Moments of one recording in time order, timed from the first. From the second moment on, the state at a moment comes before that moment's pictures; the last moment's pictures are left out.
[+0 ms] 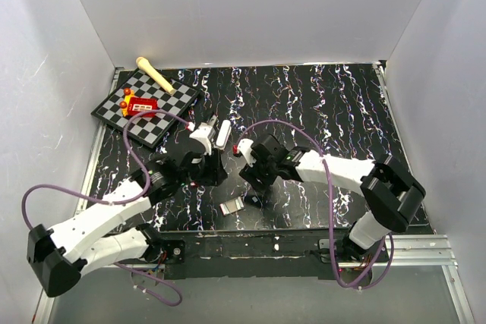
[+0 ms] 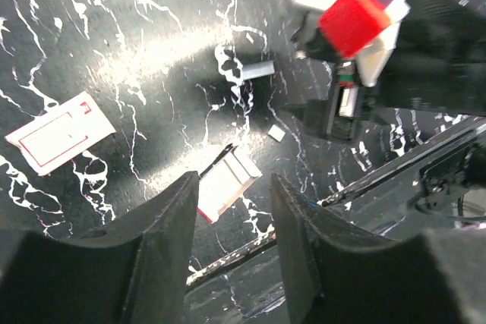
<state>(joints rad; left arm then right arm) -0.82 0.99 0.79 -0.53 -0.08 -0.57 0.93 1.56 0.91 -0.33 -0.06 -0.11</state>
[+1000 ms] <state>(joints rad) -0.81 0.80 0.86 -0.60 -0.12 -0.58 0.86 1.77 1.09 -0.46 -0.21 -0.30</state>
